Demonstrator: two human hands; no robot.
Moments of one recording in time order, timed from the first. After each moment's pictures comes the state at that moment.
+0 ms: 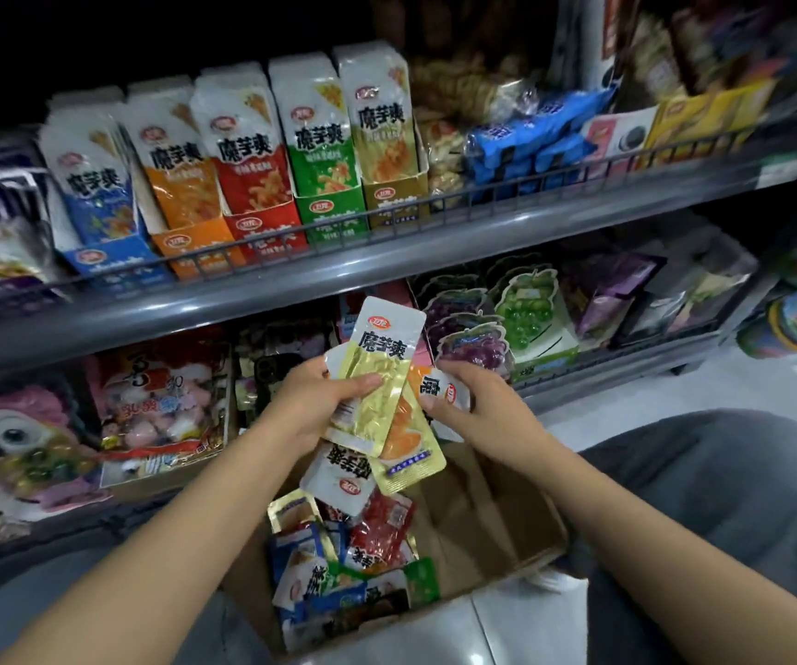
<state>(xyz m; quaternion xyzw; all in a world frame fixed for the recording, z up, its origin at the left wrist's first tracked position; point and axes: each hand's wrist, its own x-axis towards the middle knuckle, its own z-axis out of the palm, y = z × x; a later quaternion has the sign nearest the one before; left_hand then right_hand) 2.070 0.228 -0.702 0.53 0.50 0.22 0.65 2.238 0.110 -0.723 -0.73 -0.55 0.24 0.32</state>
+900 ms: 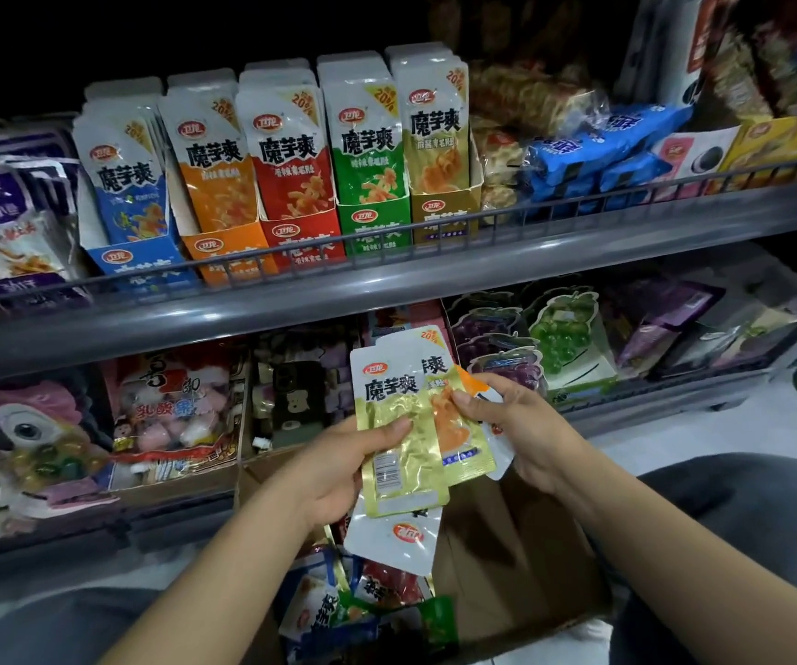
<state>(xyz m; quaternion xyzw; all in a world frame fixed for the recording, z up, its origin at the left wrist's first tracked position) 2.057 0.213 -0.707 0.39 0.43 0.18 0.80 2.239 0.150 -0.720 -0.50 -0.25 0.60 0.57</state>
